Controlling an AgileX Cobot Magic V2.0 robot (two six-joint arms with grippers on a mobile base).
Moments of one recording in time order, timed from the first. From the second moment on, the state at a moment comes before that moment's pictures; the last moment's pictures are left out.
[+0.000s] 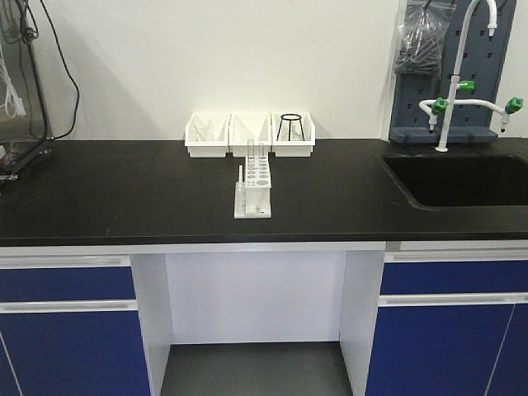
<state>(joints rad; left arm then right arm) -0.11 -0.02 0.03 0.18 0.21 -0.15 0.02 -0.01 0.03 -0.18 0.27 0.19</state>
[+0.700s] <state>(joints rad) -0.11 -0.02 0.03 0.18 0.21 -0.15 0.02 -0.01 0.03 -0.18 0.27 0.19</state>
